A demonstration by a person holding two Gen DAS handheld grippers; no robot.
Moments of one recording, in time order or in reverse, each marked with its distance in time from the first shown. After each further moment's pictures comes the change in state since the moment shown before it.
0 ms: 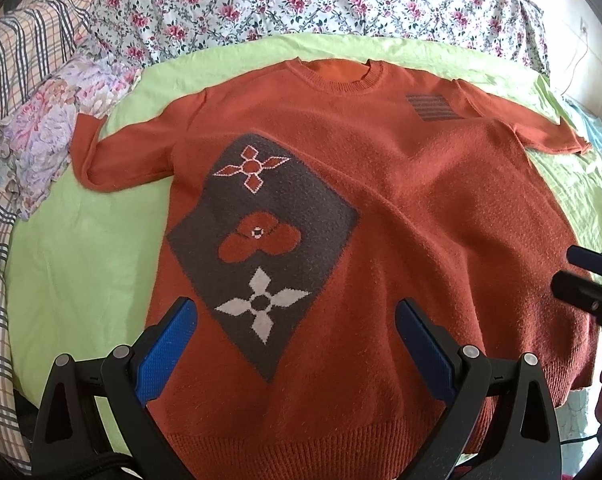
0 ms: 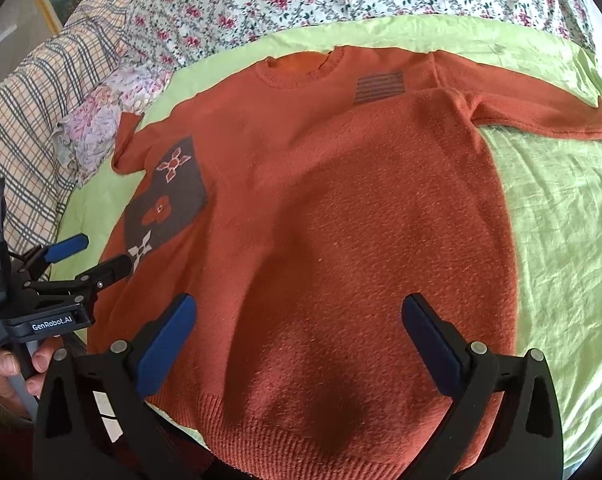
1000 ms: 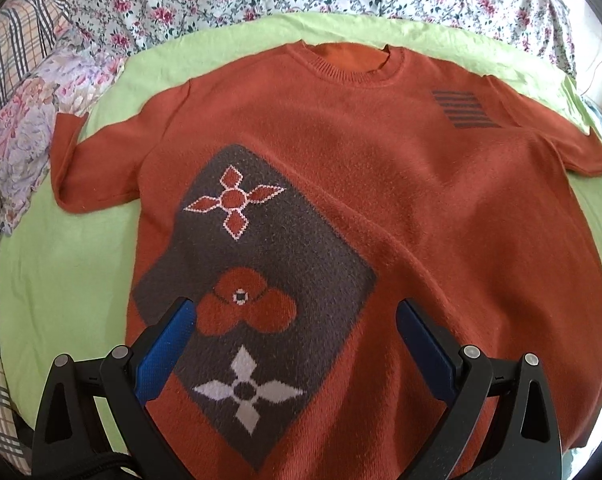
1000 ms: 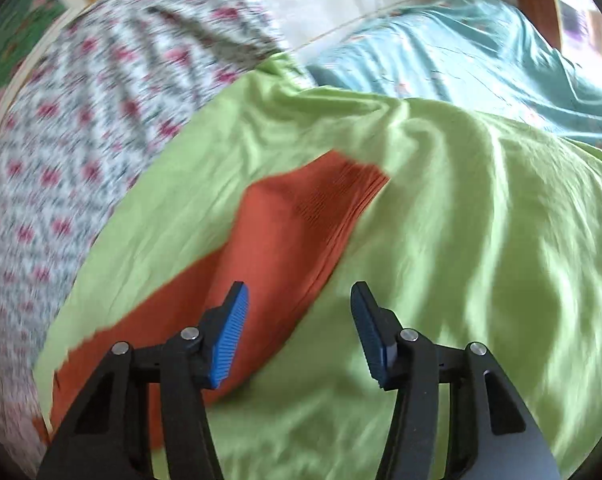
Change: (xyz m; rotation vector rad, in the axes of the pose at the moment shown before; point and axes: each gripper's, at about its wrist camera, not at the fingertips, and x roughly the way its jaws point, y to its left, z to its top) left arm 0.064 -0.004 0.054 -0.040 0.100 0.004; right arm -0.079 -0.427 0.101 0.765 -0.345 -0.390
